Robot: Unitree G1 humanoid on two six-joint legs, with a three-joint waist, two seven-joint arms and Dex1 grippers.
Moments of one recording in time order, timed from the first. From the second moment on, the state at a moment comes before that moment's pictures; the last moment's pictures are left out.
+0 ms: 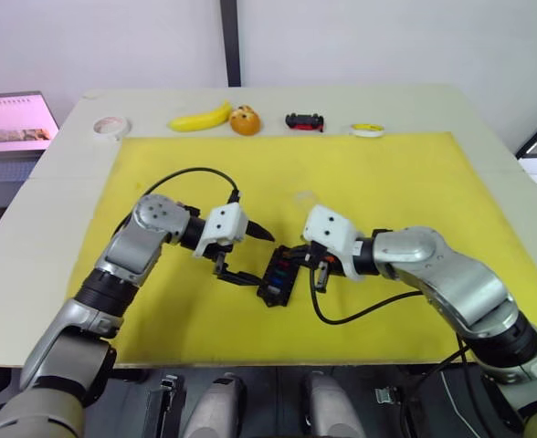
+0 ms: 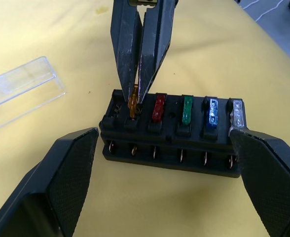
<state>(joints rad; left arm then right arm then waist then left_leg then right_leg) -0.70 0.57 -0.33 0.18 -0.24 0.10 -1.41 -0.57 -0.71 0.35 -0.54 0.34 1.00 0.72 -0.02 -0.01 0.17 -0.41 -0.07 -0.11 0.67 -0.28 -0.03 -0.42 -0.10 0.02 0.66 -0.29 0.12</state>
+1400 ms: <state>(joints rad) -0.69 0.56 -0.33 0.18 -0.23 0.09 -1.39 -0.74 -0.75 0.45 -0.47 0.31 1.04 0.86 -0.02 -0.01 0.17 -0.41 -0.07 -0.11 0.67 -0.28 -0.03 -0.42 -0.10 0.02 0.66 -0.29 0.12</state>
